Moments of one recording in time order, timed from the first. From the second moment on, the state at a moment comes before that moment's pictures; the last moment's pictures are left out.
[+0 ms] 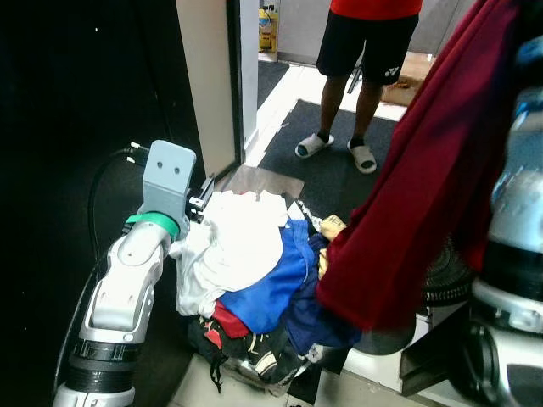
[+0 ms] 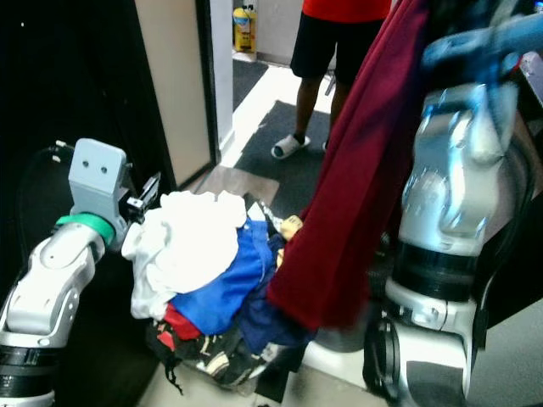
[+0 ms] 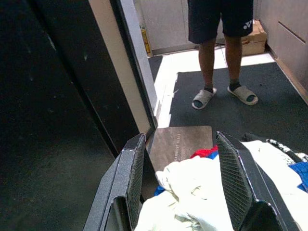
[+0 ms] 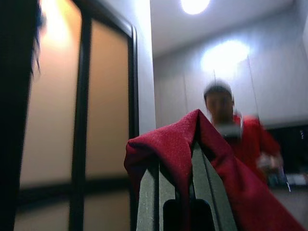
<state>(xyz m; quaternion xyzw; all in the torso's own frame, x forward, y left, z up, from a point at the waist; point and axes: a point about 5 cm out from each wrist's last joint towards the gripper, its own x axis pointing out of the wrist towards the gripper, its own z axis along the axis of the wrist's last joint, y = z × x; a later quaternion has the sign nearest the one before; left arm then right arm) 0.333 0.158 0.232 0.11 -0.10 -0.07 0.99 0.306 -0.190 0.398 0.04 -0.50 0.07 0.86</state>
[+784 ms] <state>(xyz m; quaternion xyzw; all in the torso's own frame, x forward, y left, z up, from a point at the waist) 0.321 0.147 0.243 0.06 -0.12 -0.06 0.99 0.337 -0.160 0.280 -0.05 -0.28 0.06 0.96</state>
